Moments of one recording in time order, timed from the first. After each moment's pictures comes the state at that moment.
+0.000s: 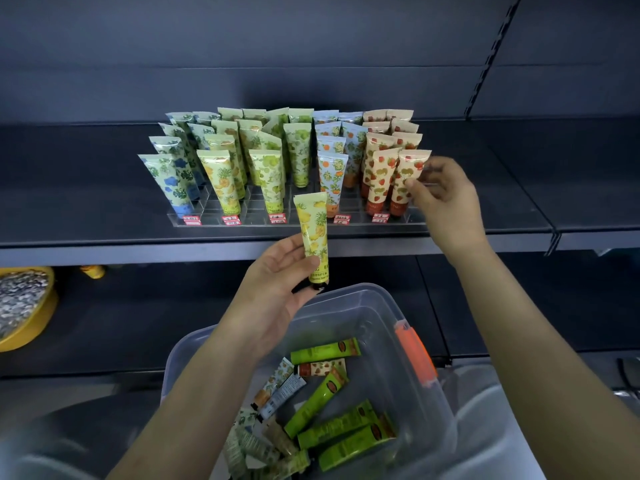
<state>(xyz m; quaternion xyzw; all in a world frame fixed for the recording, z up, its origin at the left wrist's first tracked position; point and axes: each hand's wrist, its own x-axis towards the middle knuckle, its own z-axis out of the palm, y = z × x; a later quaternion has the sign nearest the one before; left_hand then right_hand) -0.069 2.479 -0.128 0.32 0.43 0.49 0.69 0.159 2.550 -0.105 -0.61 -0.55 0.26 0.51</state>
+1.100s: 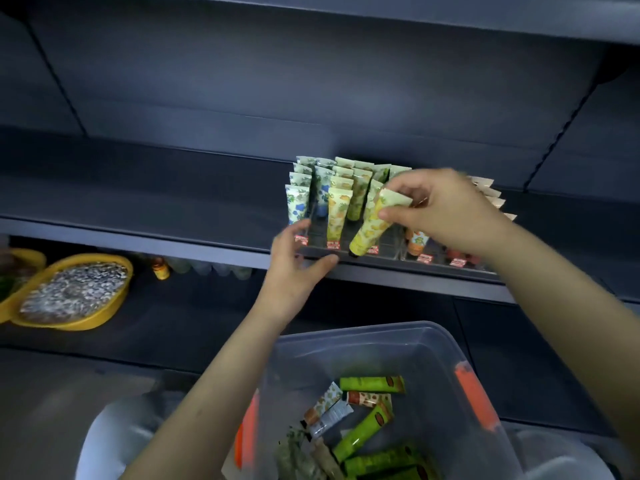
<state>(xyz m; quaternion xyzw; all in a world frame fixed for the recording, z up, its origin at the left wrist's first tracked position) -0.186 2.481 -0.114 0.53 0.54 0.53 0.37 0.007 2.505 0.015 -0.48 -0.82 0.17 0.27</state>
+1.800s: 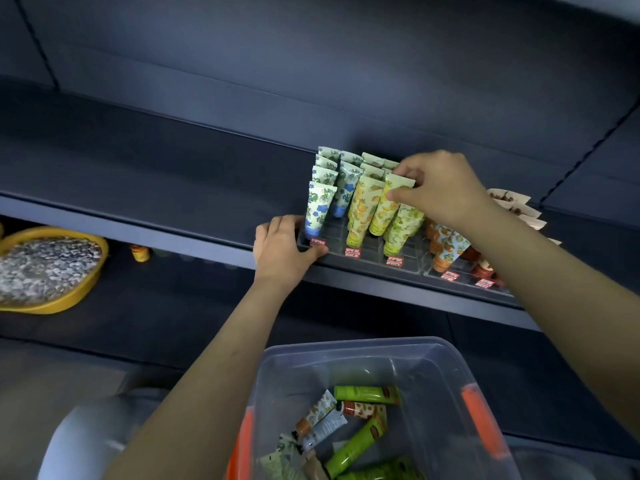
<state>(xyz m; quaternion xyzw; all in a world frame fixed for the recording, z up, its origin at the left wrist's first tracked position) -0.229 2.565 -0.149 0.58 0.70 0.37 0.17 -0.039 2.596 -0.001 -0.57 -0.80 0.02 0.18</state>
